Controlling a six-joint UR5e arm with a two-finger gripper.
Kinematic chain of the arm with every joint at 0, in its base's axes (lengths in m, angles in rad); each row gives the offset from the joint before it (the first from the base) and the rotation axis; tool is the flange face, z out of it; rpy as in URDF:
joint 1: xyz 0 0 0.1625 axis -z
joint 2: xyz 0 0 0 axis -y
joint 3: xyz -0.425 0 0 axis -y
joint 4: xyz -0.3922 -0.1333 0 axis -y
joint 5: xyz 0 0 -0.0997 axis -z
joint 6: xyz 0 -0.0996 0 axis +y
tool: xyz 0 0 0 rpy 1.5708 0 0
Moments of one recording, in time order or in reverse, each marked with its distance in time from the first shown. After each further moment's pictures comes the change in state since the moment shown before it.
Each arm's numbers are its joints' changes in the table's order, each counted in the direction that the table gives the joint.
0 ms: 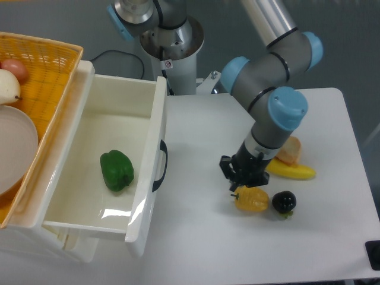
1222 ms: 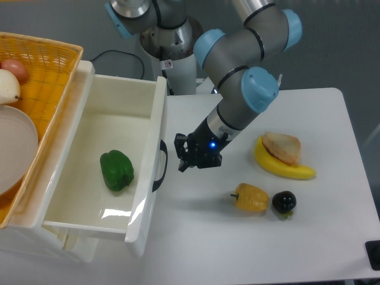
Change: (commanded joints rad) arm 0.029 0.138 -0.049 -0.229 -0.198 0.002
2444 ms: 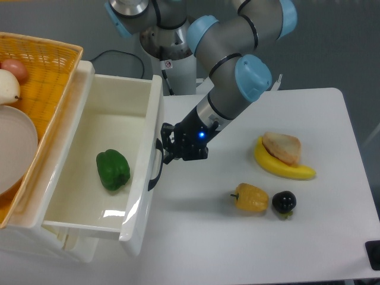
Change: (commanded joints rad) arm 0.021 0.049 -0.017 -0.037 -0.058 0.009
